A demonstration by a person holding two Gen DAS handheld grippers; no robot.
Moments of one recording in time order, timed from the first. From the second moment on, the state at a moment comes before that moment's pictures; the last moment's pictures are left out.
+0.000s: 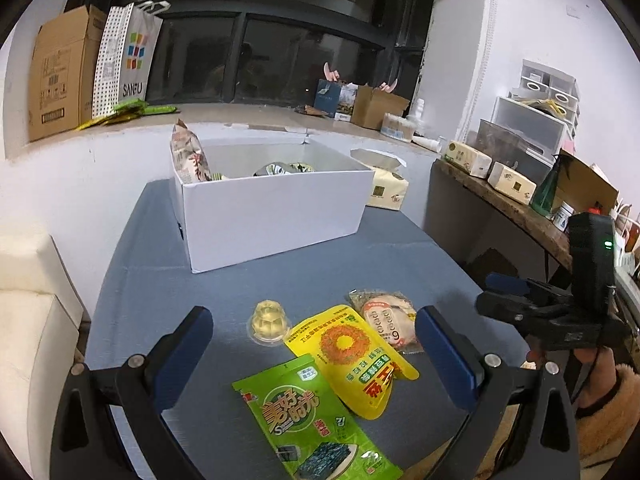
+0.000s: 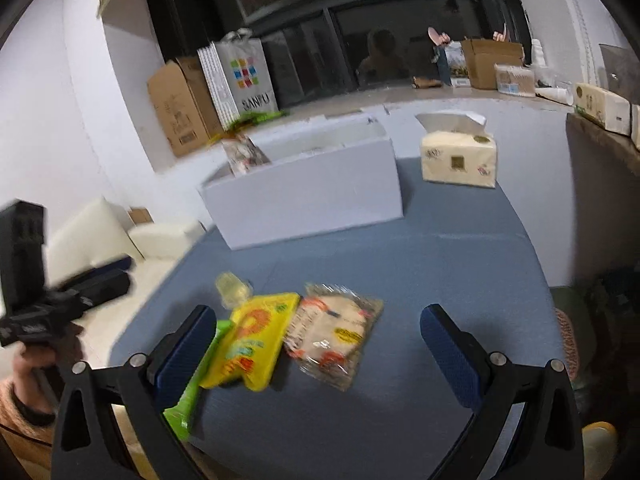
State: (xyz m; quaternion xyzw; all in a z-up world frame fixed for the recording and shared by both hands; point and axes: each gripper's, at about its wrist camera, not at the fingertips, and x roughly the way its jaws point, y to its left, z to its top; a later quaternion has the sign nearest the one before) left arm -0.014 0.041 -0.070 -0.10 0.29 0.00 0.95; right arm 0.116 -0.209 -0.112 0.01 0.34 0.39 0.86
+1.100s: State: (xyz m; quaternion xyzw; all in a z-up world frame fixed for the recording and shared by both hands) left arm -0.011 0.069 -0.105 -0.14 0.33 0.02 0.93; right arm 0.151 -0.135 -0.177 -0.13 0.39 0.37 0.84
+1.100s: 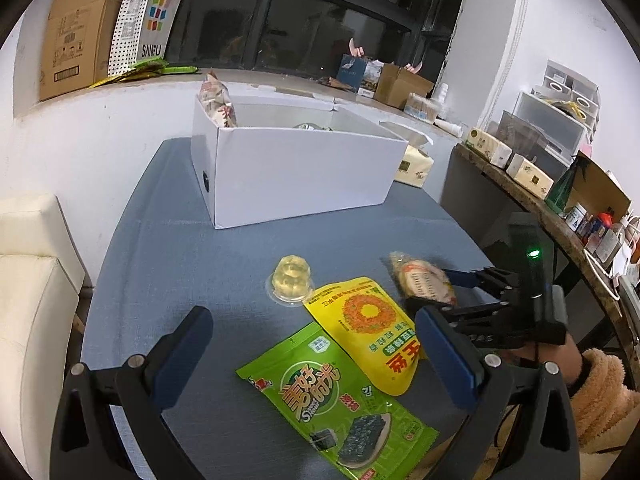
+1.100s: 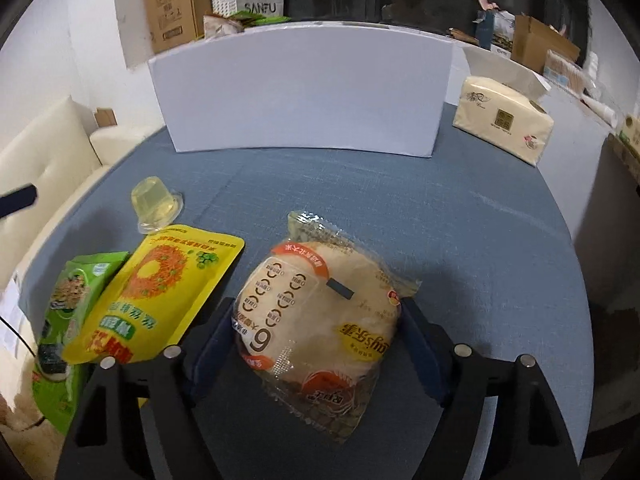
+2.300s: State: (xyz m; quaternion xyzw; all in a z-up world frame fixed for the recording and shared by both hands) left arm 0.097 0.099 -0.038 -0.05 0.28 -0.02 0.96; right arm 0.178 -0.150 -0.073 0.01 0.30 0.42 0.85
